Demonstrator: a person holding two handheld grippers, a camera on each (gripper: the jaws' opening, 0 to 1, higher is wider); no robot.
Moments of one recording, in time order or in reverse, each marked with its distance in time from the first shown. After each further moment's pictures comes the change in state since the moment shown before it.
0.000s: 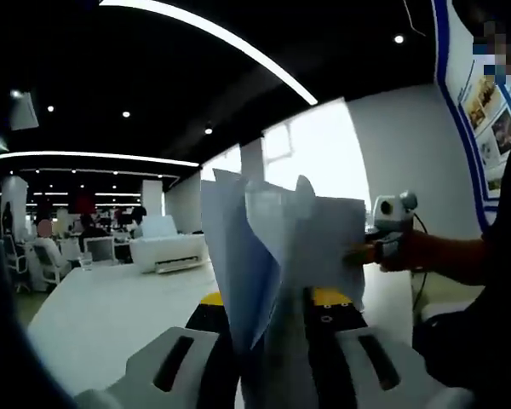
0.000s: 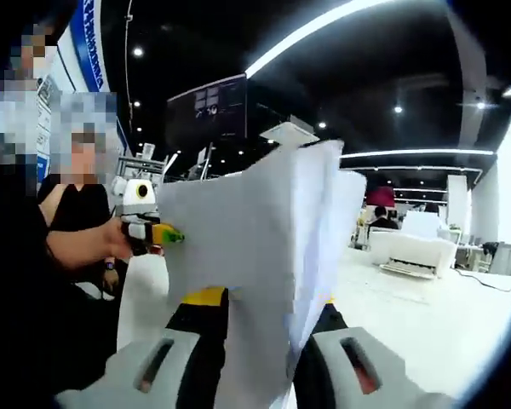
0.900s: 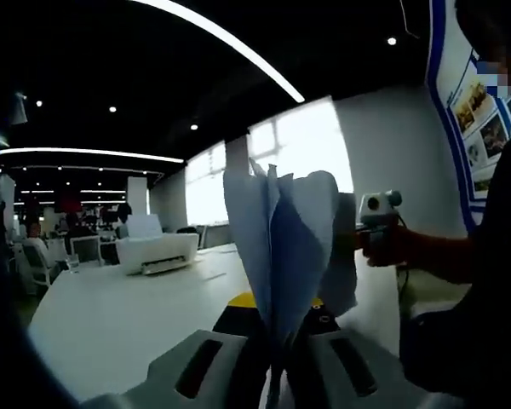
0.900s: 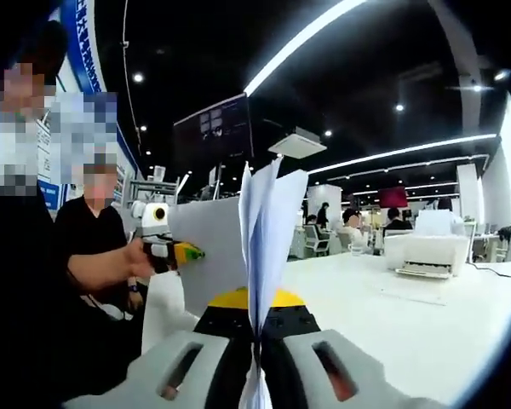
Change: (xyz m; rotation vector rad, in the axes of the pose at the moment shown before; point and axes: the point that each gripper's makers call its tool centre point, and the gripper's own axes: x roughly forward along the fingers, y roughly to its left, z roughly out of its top) left arm 0.004 -0.003 0.010 0.015 0.015 -0.081; right arm -0.010 0.008 0.021 0.074 -0.068 0.100
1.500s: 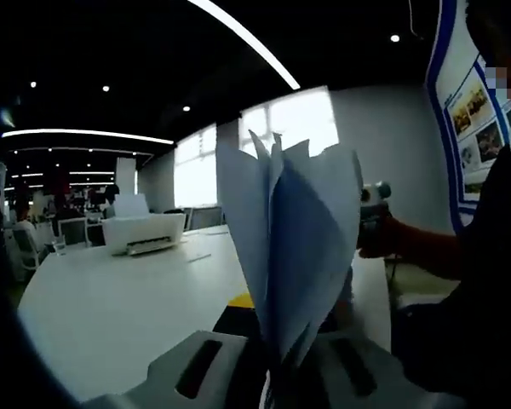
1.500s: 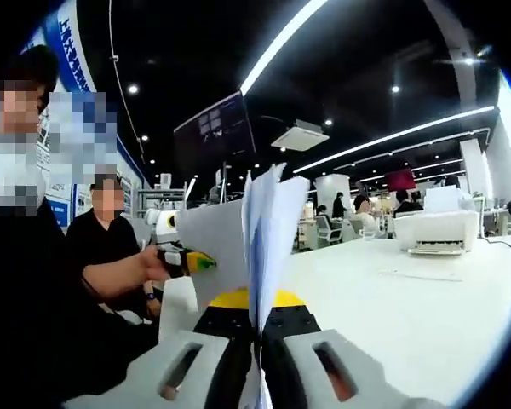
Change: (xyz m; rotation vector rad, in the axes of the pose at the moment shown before) left arm 0.006 -0.008 -0.022 -0.058 0.077 -0.062; right arm -0.008 -0.001 -0.011 0.098 0.011 0.056
